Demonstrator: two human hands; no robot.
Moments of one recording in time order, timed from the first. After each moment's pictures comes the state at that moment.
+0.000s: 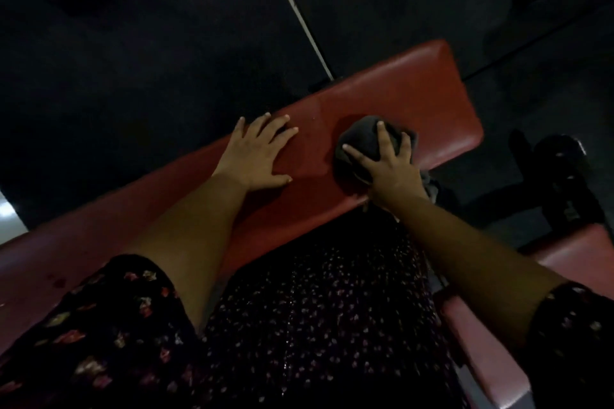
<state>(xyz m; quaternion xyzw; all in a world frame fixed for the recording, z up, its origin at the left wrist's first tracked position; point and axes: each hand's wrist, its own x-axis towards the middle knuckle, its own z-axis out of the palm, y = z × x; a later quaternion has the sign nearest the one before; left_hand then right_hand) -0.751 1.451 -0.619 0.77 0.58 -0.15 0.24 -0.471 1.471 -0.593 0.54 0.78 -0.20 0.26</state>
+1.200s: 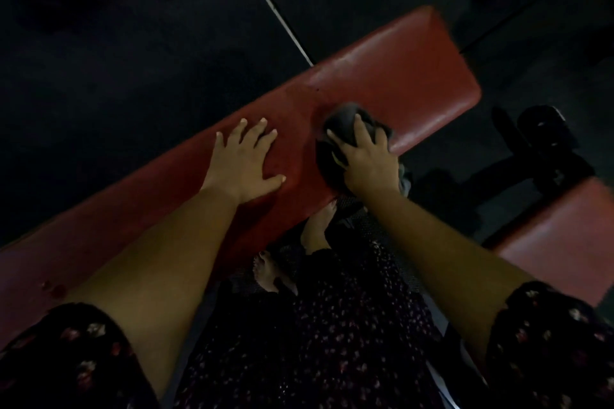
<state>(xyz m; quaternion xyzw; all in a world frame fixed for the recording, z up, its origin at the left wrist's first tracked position) -0.775 1.383 -0.613 0.74 0.62 -0.12 0.25 -0.534 1.399 -0.606 0.60 0.78 -0.11 0.15</state>
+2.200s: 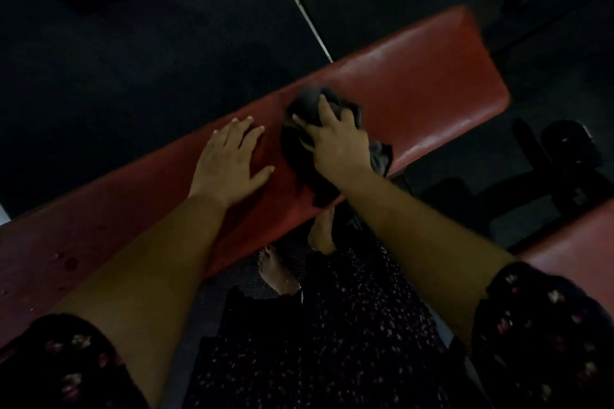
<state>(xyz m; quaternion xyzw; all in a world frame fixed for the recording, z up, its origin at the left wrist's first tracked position) -0.812 1.345 -0.623 0.70 0.68 -0.02 0.21 -0.612 1.418 -0.609 0.52 0.83 -0.11 0.13</state>
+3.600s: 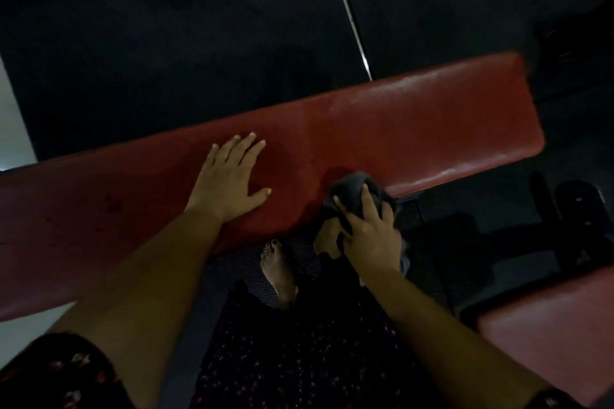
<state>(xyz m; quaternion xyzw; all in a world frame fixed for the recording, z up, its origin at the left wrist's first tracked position) -0.868 1.261 -0.618 0.64 0.72 -0.03 0.24 -0.591 1.277 -0.594 0.56 0.79 -0.19 0.17</state>
